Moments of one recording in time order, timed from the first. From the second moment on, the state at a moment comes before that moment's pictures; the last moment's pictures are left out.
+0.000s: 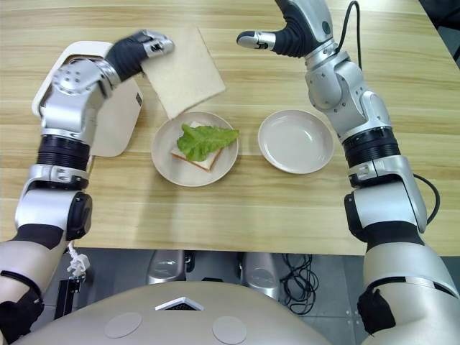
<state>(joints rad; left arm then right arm) -0.82 0.34 -0.08 0.66 -0.07 0.10 -0.65 -0.83 -0.59 0.33 0.56 -0.48 -0.69 -0.22</state>
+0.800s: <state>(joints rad) -0.91 0.25 -0.17 1.19 0.15 -0.10 -0.65 -0.73 -0.50 0.48 0.70 -0.74 -0.74 -0.04</state>
